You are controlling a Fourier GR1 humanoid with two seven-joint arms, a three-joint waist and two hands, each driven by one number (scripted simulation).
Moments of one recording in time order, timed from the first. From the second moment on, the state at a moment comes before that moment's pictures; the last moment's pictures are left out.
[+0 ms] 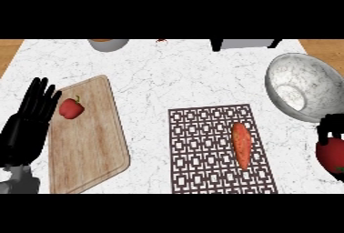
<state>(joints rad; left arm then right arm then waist) -0.06 0.24 0.15 -1.63 0.34 -0.03 0.05 0.00 -1.02 0.17 -1.86 0.40 0.10 -0.08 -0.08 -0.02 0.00</state>
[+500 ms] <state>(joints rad) -0.09 0.24 0.13 -1.64 0.34 -0.05 0.07 0.07 -1.05 -0.20 -1.81 0.23 0.13 -0.04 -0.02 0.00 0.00</state>
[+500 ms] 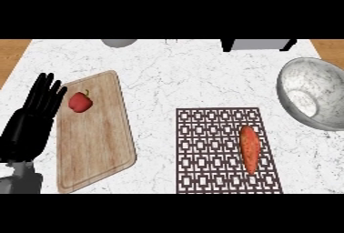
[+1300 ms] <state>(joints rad) -0.16 0.22 0.12 -1.59 0.32 -0.08 0.06 -0.48 -0.90 -0.13 -1.08 0.34 0.14 -0.23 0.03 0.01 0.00</state>
